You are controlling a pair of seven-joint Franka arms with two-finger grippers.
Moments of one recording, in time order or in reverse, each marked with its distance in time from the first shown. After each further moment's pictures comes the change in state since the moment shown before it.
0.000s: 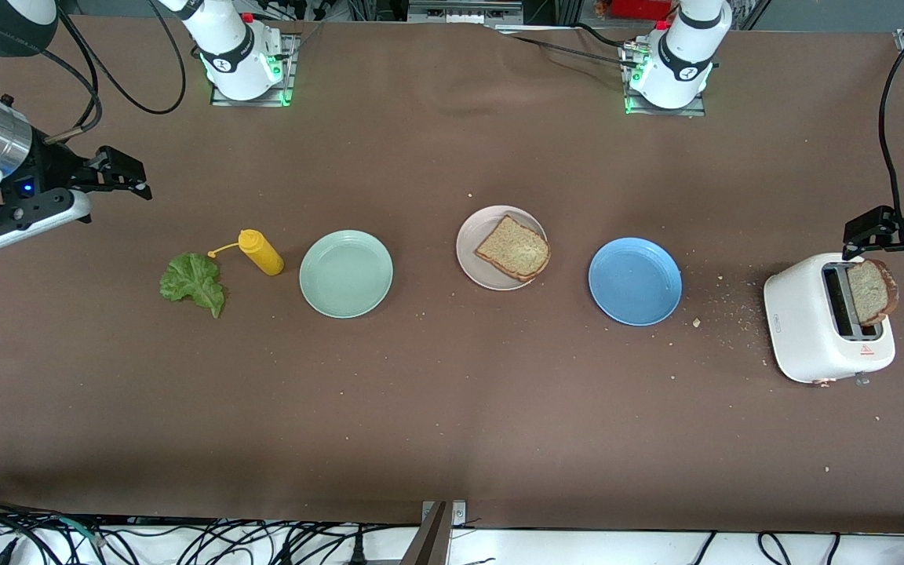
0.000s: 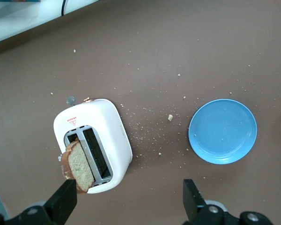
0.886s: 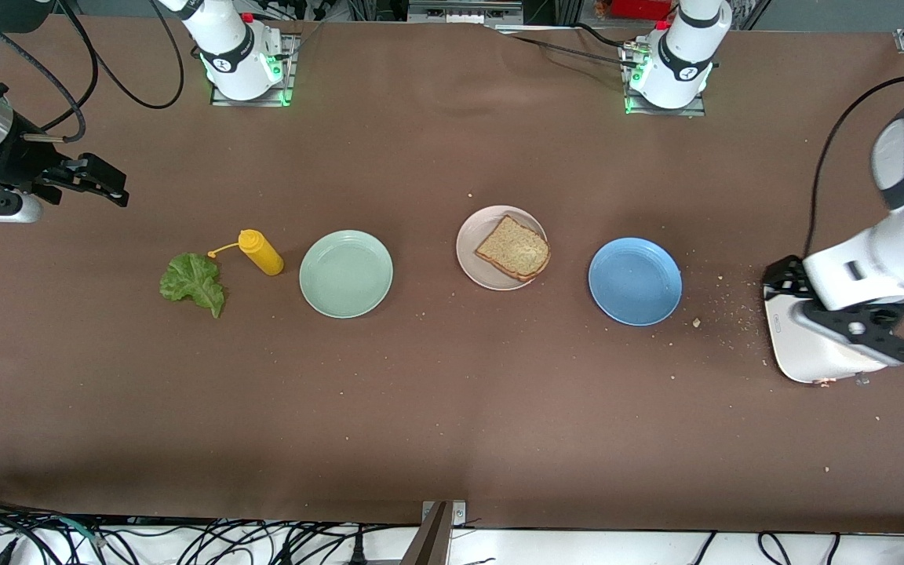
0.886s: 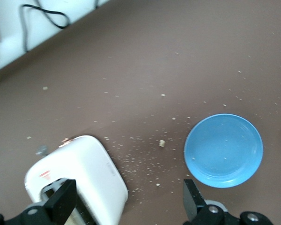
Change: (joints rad) left arm 0.009 0.110 -0.074 -0.023 0.035 0.161 0.073; right arm 0.002 -0.048 0.010 0.001 -0.129 0.038 0.502
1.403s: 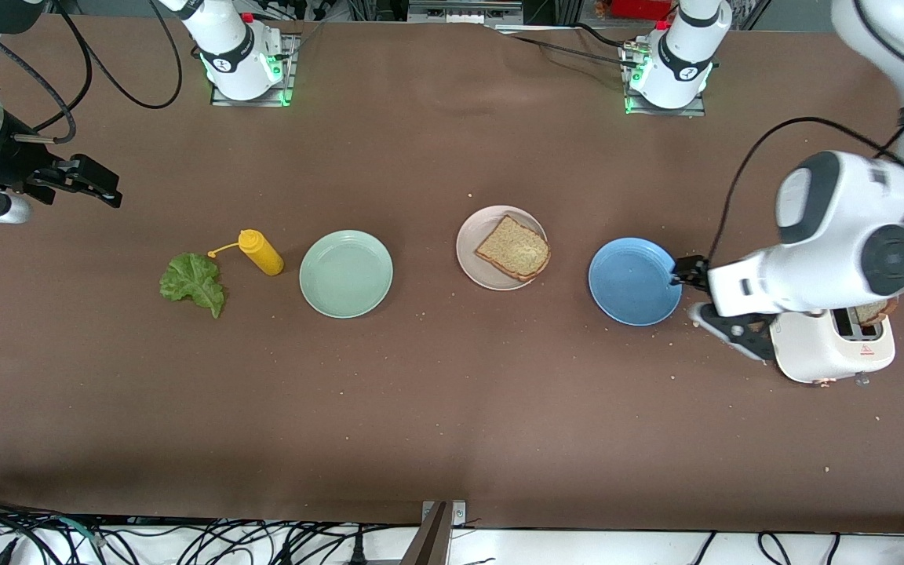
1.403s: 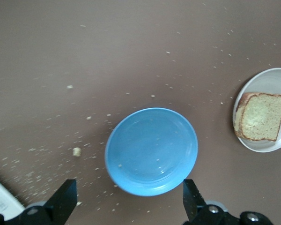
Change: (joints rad) left arm -0.059 0.068 -0.014 -0.167 -0.183 0.045 0.002; right arm -0.009 -0.003 -0.002 0.000 0.000 0.003 0.008
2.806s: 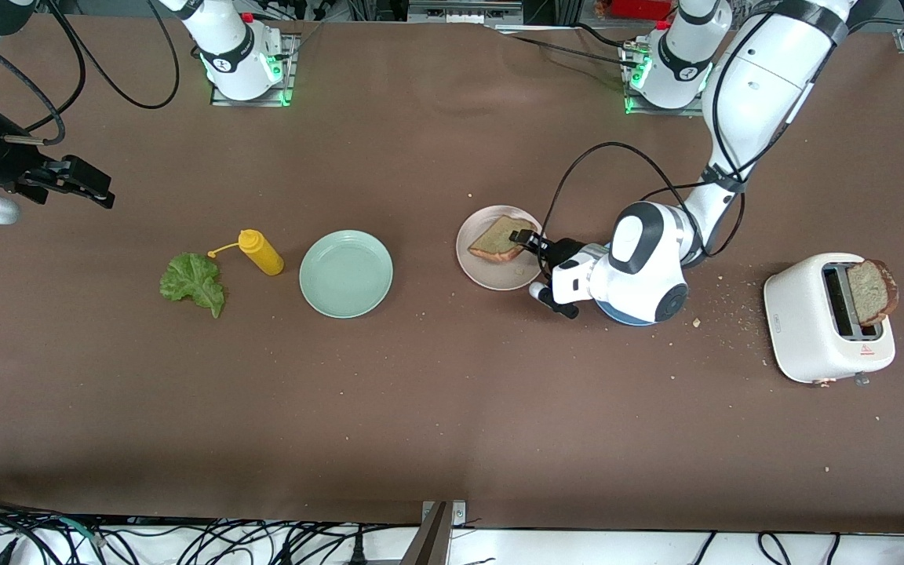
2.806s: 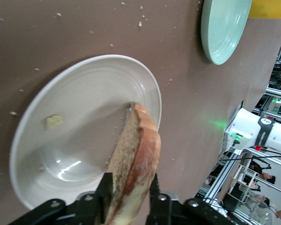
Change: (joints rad) left arm -0.227 0.264 -0.048 -0.197 -0.643 0.137 -0.005; right arm -0.014 0.000 -0.009 0.000 0.000 0.000 0.003
